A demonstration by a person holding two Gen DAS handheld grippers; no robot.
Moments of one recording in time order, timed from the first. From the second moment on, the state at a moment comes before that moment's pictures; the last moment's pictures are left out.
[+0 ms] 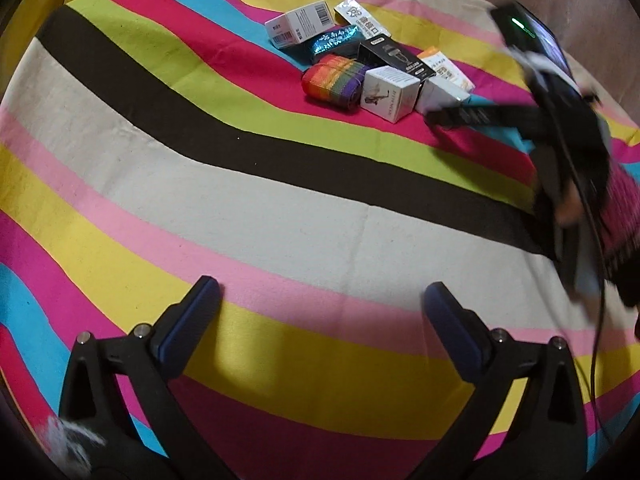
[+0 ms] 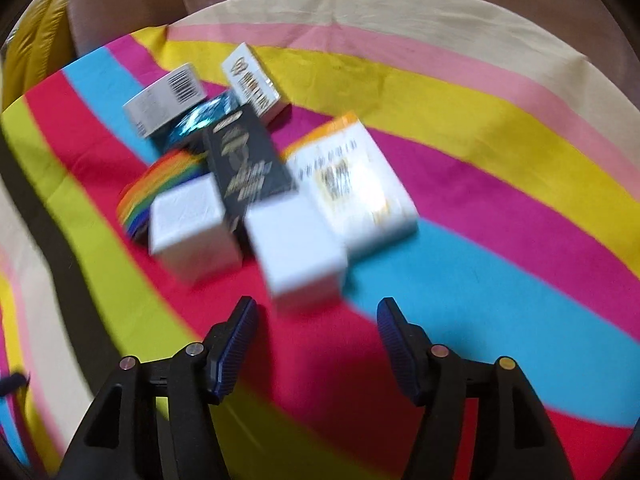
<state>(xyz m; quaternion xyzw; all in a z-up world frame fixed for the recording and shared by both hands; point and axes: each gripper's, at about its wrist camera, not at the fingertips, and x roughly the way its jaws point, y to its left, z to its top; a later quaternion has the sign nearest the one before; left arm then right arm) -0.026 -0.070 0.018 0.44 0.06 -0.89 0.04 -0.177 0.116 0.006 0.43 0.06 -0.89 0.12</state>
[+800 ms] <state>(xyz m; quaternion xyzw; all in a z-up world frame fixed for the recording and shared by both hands) -0.080 -0.044 0.020 0.47 0.05 -0.88 0.08 -0.085 0.167 0.002 0.43 0.06 -0.89 0.12</state>
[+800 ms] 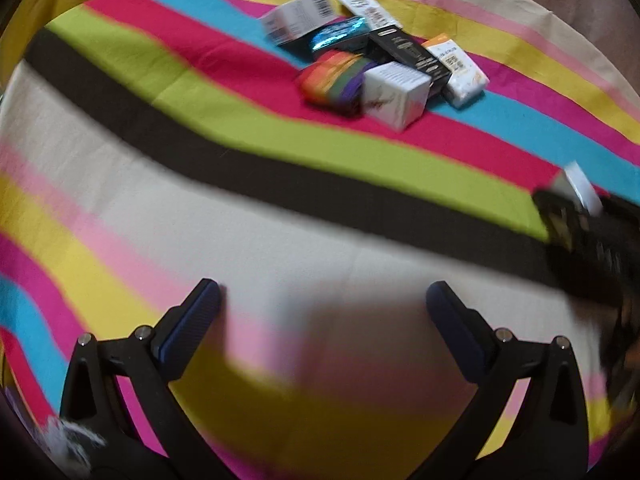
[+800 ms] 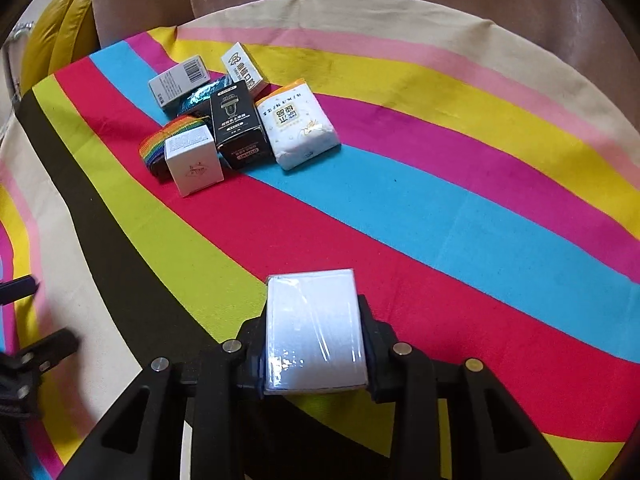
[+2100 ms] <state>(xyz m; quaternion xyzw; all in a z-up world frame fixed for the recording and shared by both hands) -0.031 -0.046 0.025 0.46 0.06 -0.89 0.05 -0.091 0.167 0.002 0.43 0.05 -0.89 0.12</state>
